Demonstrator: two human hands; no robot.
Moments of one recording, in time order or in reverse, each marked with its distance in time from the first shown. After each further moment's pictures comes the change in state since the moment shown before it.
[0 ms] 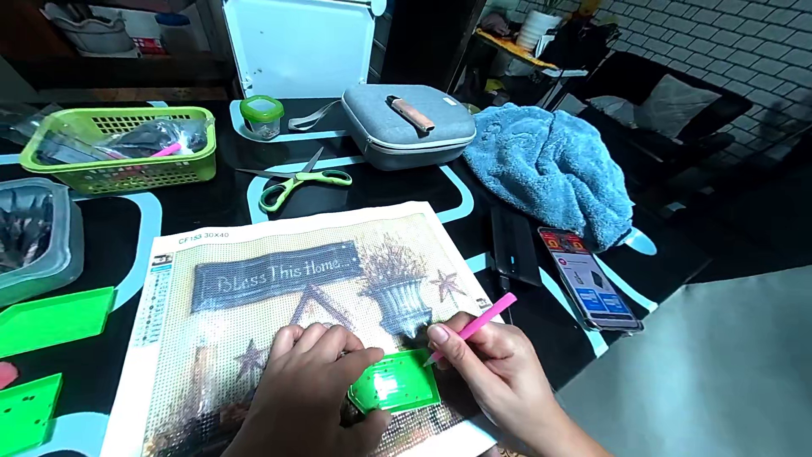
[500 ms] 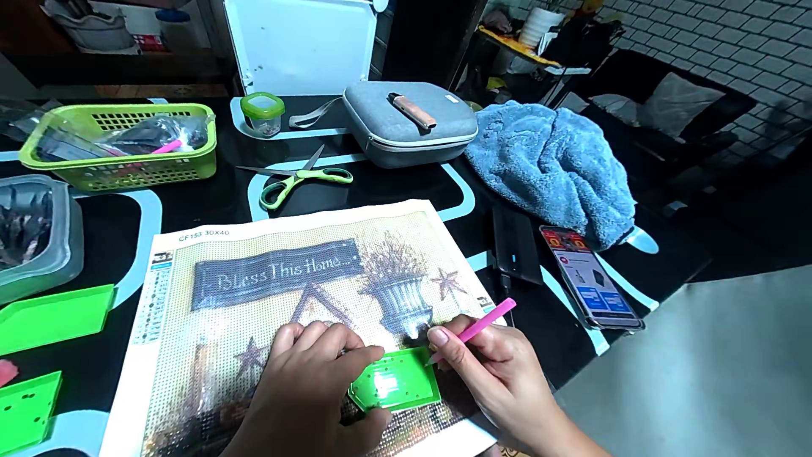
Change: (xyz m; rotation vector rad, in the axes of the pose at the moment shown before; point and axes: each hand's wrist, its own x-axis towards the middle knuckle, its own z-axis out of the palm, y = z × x) left_hand 0.000 0.001 0.001 -0.013 -0.007 -0.014; right_hand -0.004 0.004 0.000 -0.036 0.010 -0.027
